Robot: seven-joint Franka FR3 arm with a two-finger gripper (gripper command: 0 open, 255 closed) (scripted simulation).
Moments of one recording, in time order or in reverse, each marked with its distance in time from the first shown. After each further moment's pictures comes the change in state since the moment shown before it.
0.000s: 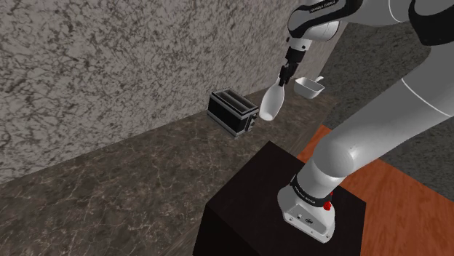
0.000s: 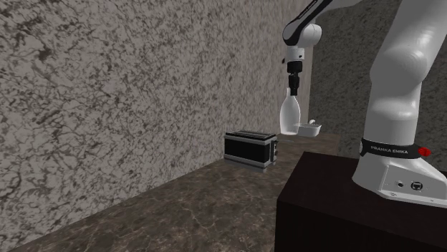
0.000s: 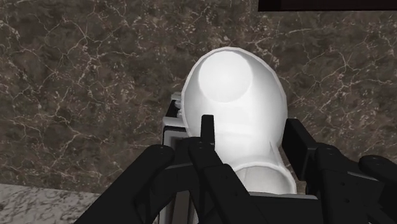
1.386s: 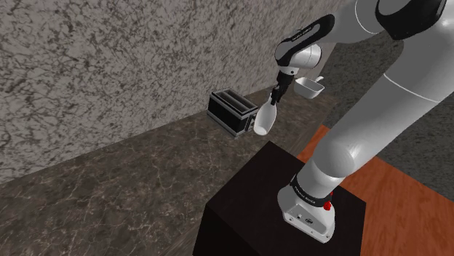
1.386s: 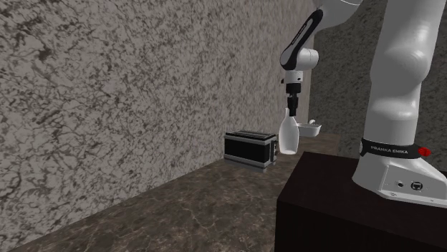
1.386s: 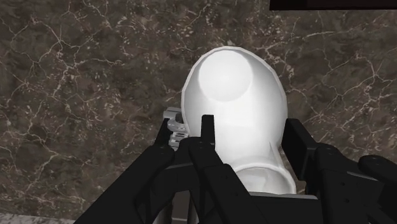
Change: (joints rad) arm 0.010 0.165 -0.044 -0.152 0.077 0.300 -0.062
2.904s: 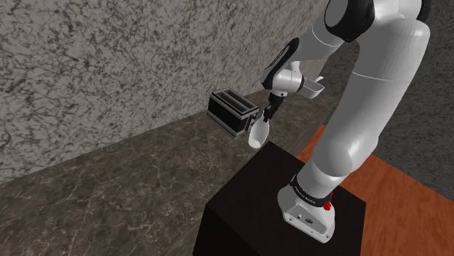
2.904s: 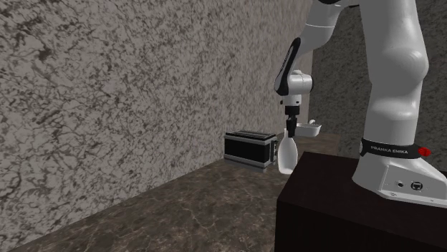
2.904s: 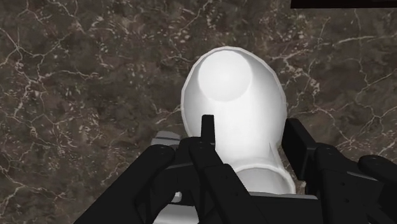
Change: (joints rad) arm -0.034 0.307 0.056 -0.046 0.286 0.298 -0.205
